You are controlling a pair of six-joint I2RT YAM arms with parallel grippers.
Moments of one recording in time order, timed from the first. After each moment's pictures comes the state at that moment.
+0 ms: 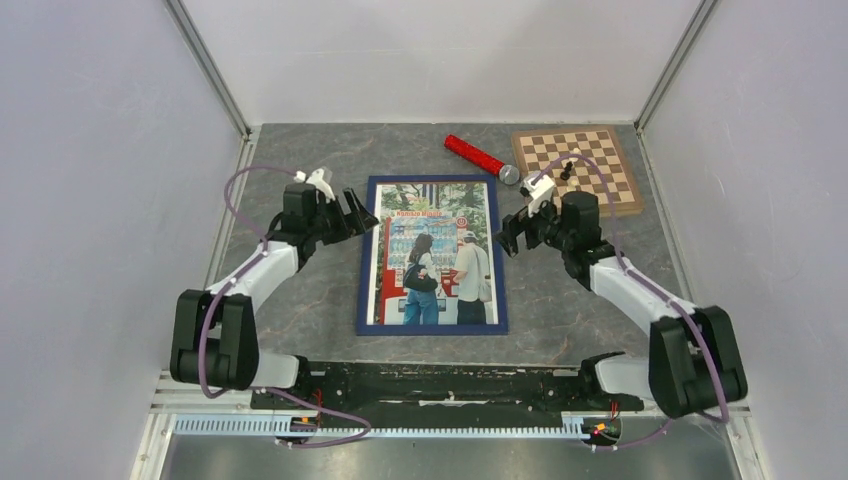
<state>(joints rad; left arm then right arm) -0.13 1.39 0.73 0.02 0.34 -0.48 0.23 1.32 0.64 0.21 -0.48 -0.17</state>
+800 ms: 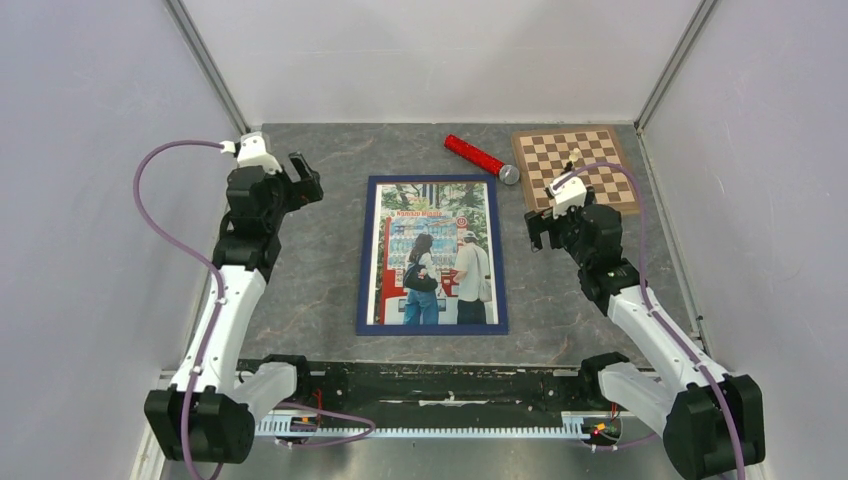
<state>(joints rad) -0.04 1.04 0.94 -0.19 -0.06 -0.27 0.23 0.98 0.59 0.08 -0.05 -0.24</state>
